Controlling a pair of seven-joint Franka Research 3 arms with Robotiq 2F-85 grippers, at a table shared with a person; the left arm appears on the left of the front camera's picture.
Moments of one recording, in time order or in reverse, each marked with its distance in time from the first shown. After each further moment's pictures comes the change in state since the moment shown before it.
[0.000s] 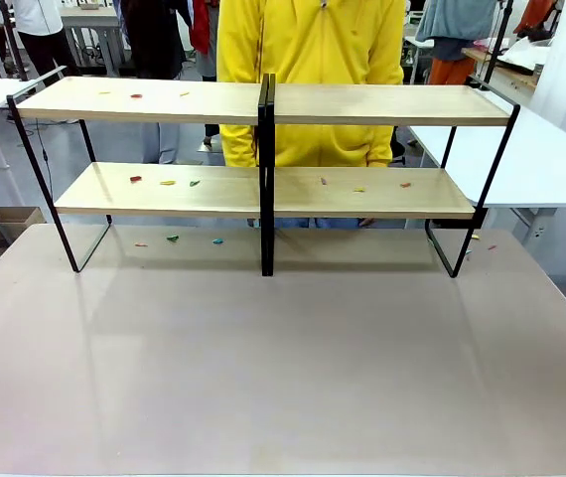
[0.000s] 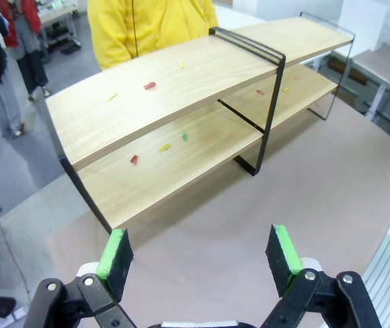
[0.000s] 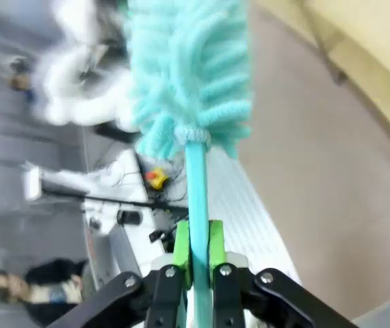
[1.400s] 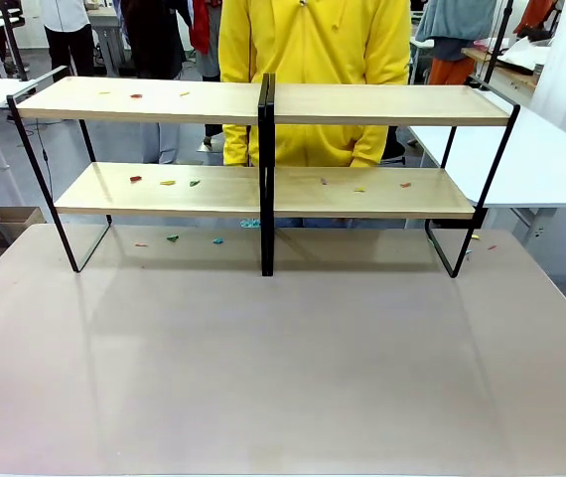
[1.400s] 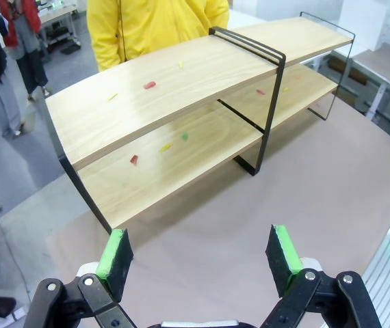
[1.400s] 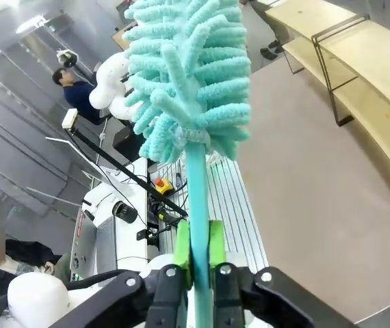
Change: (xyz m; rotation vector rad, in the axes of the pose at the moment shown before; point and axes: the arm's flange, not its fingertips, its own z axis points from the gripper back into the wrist) left arm 0.000 0.000 0.000 0.000 0.000 0.000; right arm -0.172 -0.046 0.113 0.096 -0.257 0.227
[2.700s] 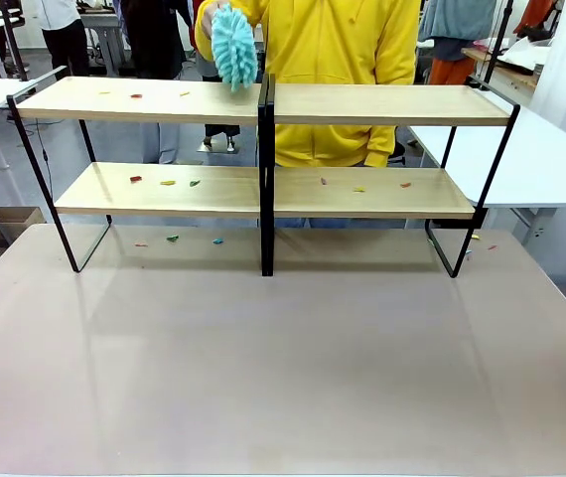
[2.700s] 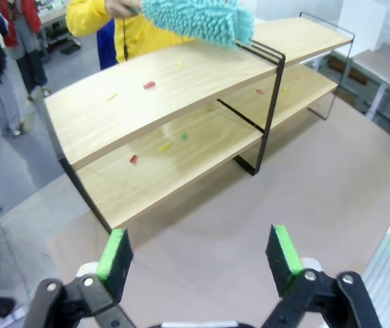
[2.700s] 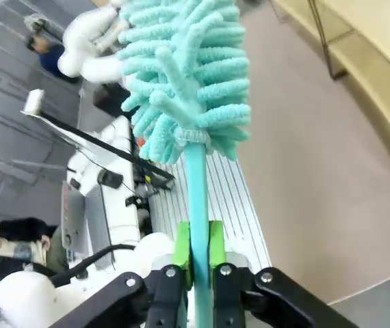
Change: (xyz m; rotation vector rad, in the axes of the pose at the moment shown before) left arm 0.000 0.000 0.000 0.000 0.001 0.000; right arm 0.061 -0.017 -0.083 -0.078 0.279 -0.060
